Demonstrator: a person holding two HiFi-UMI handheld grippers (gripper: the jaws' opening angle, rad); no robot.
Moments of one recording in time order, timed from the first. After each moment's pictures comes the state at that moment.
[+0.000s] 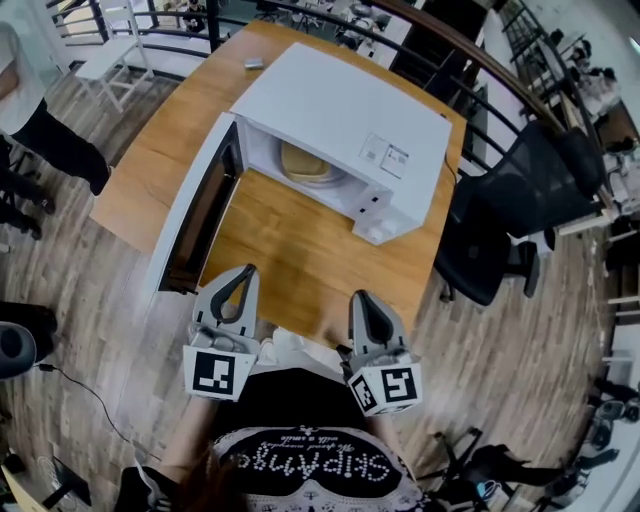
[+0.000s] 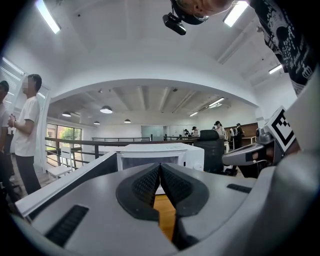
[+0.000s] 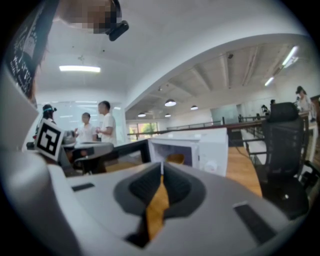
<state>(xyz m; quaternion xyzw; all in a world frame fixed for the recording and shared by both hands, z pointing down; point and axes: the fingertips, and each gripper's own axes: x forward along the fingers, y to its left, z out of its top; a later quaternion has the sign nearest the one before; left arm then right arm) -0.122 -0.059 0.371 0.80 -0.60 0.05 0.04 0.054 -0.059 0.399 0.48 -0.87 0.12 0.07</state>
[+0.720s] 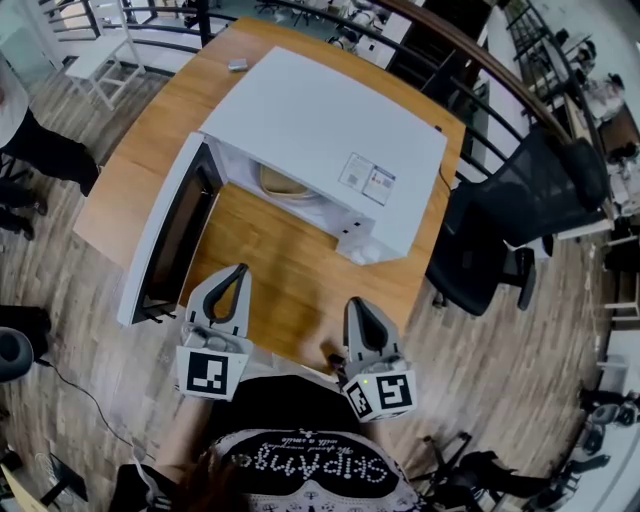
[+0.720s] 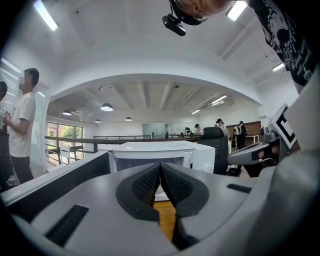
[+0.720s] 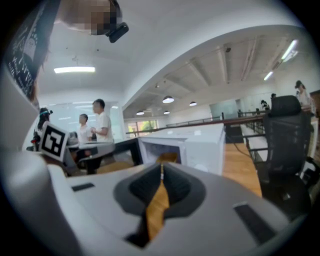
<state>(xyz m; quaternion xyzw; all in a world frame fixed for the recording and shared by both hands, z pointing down) -0.103 -0.127 0.381 0.79 -0.60 0.06 0.05 0.080 -0.116 0.410 0.48 -0.86 0.14 0.08</state>
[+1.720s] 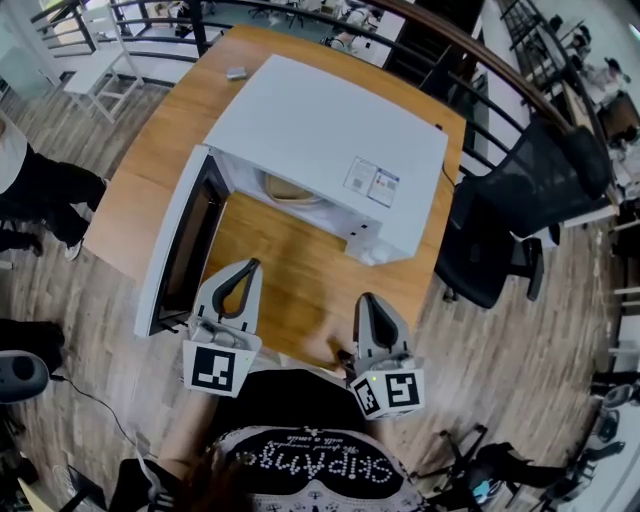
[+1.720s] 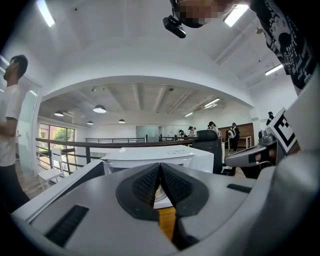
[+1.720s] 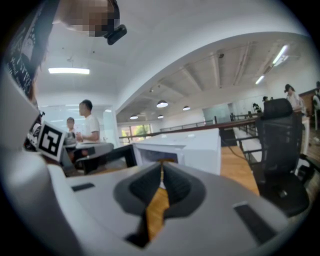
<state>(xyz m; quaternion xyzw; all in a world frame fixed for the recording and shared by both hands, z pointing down) -0.105 -0.143 0.360 0.82 -0.57 0.06 0.04 0.076 -0.124 0.393 0.51 -0.85 0.14 0.05</state>
